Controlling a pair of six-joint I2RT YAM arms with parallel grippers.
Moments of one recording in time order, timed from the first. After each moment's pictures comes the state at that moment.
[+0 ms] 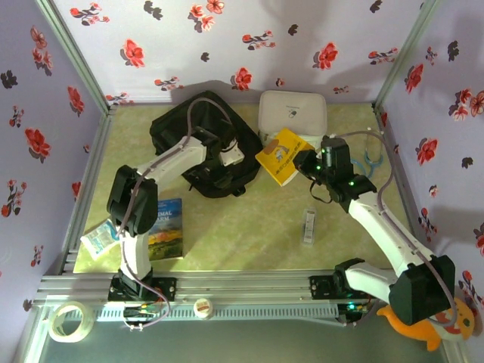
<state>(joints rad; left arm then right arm) -0.64 1.94 1.63 -1.03 -0.11 0.35 0.35 1.11 0.88 -0.33 -0.14 0.89</state>
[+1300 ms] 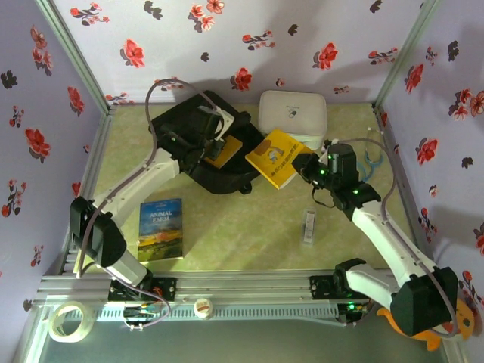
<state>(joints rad) -0.66 1.58 1.47 -0.61 -0.32 0.19 0.32 1.05 0.80 -0.23 -0.32 1.00</state>
